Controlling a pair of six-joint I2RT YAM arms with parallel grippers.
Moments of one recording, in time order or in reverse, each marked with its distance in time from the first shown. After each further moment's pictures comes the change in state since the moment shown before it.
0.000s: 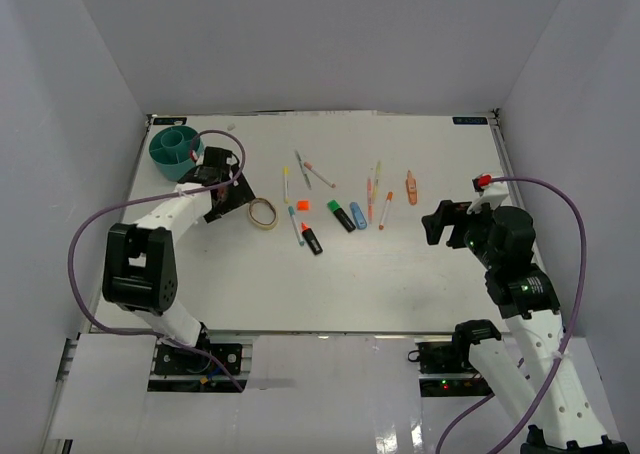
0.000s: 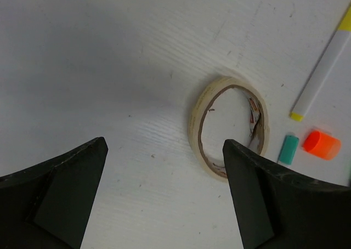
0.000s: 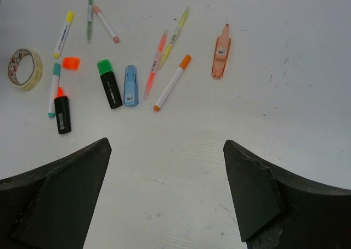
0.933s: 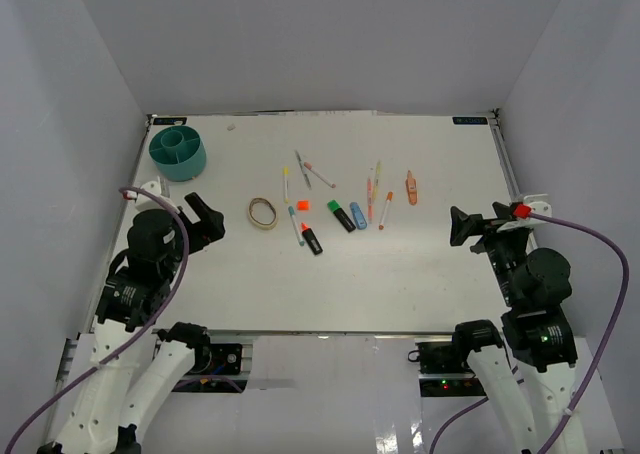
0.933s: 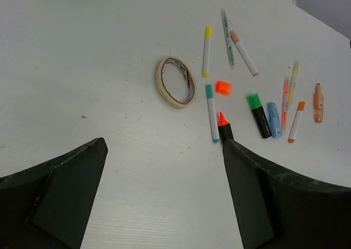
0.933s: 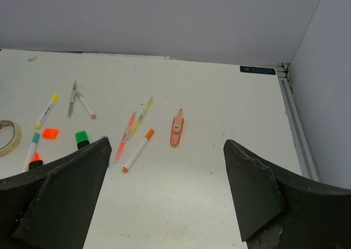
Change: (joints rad) left arm -0.089 -0.985 -0.148 -0.283 -0.042 0.069; right arm 0.000 -0.288 0.003 0.103 0.144 -0.128
